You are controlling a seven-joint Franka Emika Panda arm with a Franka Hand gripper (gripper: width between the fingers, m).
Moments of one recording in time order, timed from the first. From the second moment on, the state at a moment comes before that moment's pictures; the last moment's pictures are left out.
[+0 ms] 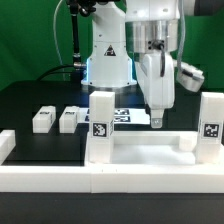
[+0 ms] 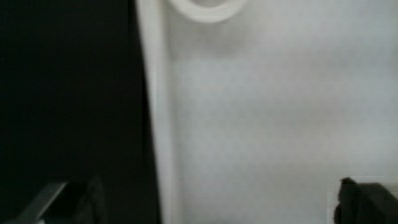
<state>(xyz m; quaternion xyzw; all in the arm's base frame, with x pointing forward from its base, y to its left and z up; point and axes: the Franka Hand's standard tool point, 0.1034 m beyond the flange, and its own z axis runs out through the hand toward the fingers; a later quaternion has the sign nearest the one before) 0.533 0.045 0.057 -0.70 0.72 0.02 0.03</state>
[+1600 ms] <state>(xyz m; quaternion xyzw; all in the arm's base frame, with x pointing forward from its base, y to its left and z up) 0.516 0.018 0.010 -0.71 0.71 0.02 -0.01</state>
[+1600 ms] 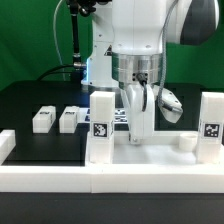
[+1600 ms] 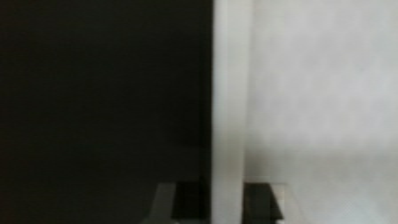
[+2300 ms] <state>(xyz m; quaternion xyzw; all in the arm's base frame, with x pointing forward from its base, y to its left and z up) 0.492 -0.002 0.020 -0.75 0.66 0.02 0.00</state>
